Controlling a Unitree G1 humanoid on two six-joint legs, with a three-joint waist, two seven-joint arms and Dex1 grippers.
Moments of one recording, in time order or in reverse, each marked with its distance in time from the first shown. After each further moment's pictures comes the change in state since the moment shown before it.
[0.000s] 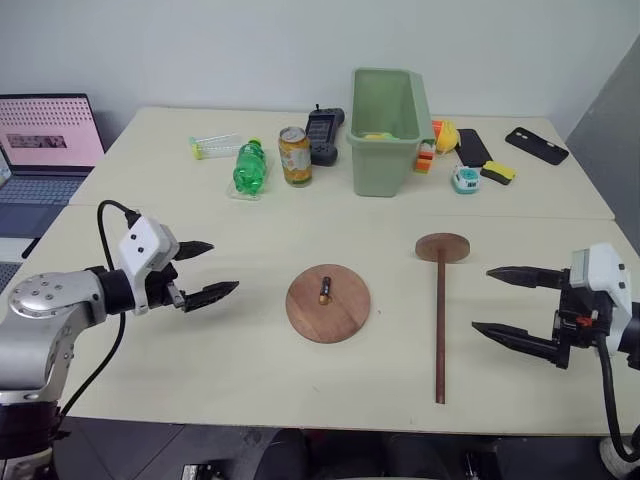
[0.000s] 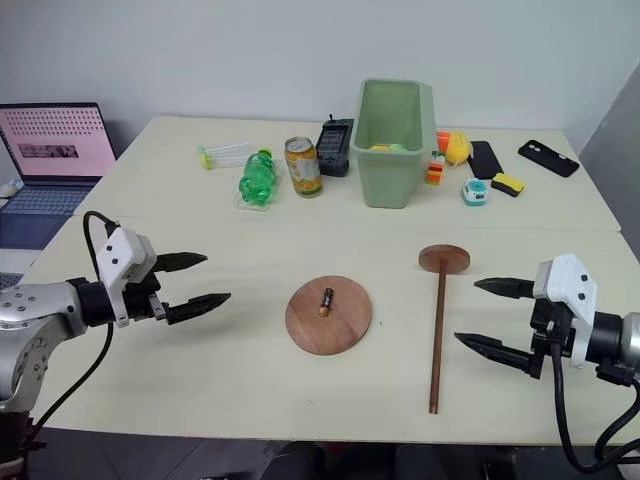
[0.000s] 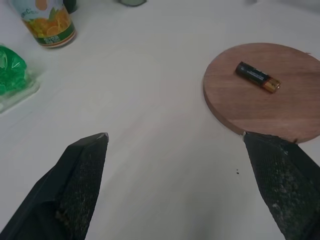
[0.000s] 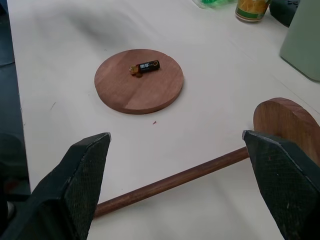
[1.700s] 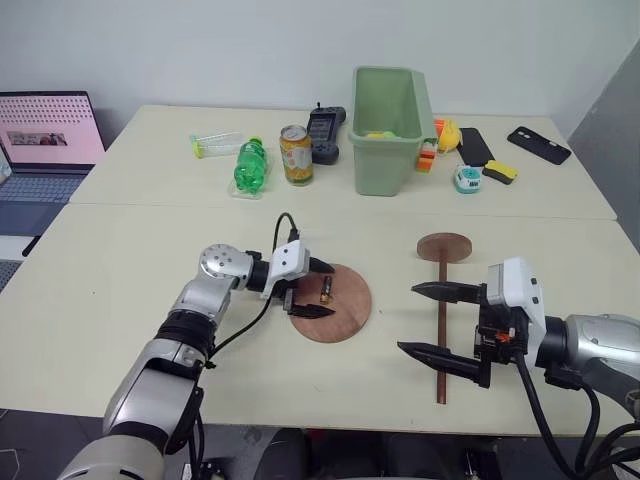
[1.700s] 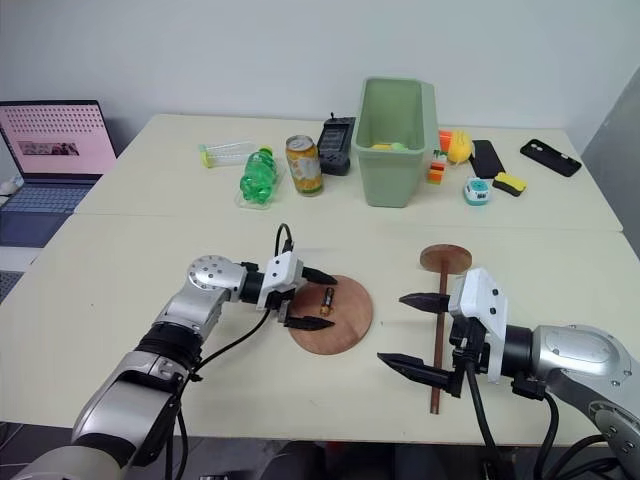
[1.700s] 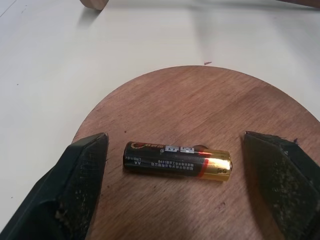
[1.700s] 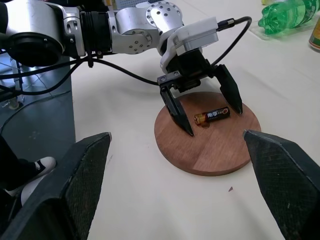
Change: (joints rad) left arm -0.548 -0.444 -0.479 0.817 0.309 -0.621 -0.355; right arm -0.143 0.104 0.283 -0.224 0.149 0.138 -0.296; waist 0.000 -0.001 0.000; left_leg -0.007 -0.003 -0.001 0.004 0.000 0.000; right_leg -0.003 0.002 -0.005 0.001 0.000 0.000
